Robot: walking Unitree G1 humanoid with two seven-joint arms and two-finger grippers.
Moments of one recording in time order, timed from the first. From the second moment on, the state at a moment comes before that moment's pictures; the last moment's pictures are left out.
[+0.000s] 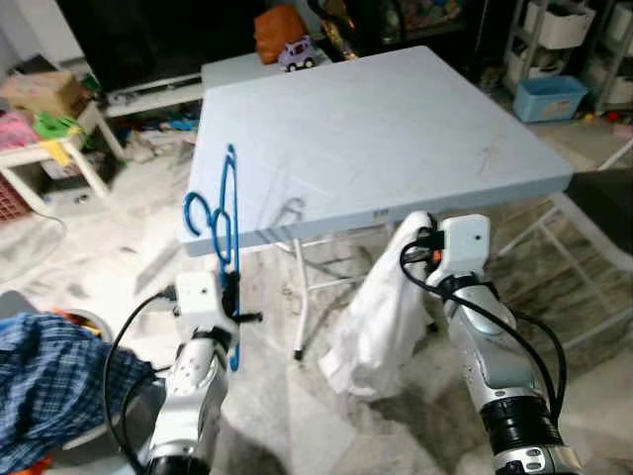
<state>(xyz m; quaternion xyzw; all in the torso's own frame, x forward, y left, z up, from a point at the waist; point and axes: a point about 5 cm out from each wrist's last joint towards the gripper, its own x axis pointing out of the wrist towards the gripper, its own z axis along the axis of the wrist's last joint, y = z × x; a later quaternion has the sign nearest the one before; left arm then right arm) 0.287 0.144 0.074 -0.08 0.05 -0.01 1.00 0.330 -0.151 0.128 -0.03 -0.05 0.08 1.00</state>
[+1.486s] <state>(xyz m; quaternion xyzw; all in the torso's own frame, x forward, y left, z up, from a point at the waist) 0.284 0.156 0.071 -0.09 0.04 0.00 0.99 0.352 -0.131 0.156 -0.03 -0.10 0.10 0.99</state>
